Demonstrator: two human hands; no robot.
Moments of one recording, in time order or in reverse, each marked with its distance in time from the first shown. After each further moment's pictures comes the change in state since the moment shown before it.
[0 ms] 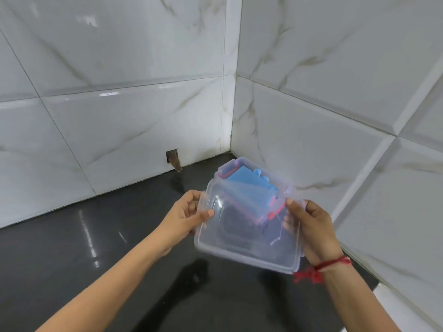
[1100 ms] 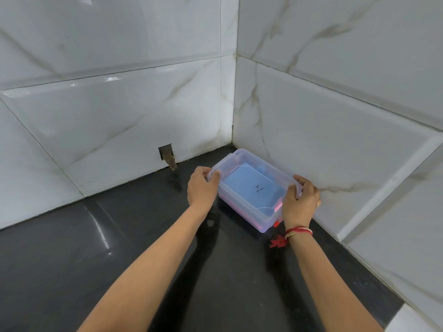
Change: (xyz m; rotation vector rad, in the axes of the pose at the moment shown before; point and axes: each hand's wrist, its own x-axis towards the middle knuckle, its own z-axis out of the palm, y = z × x) left_hand 0.161 -0.054 0.028 0.469 0.707 -0.102; right_hand 0.118 0.059 0.029 -0.547 0.534 -0.231
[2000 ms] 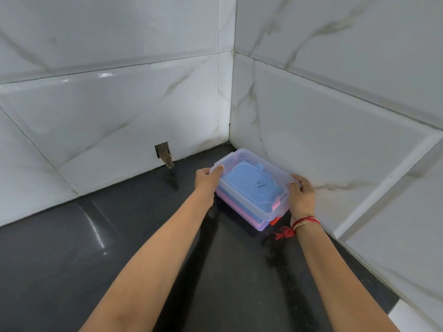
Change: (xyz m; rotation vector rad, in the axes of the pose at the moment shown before) left_hand 0.011 0.020 0.017 -0.321 -0.198 -0.466; right_hand 0.027 0.009 0.001 0.233 -0.180 0.264
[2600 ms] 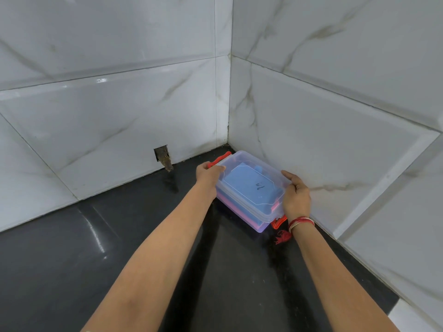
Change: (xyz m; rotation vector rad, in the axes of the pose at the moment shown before) left_hand 0.003 0.022 0.006 -0.132 -0.021 -0.074; right_hand 0.000 0.007 0.002 -0.226 -0.050 -0.181
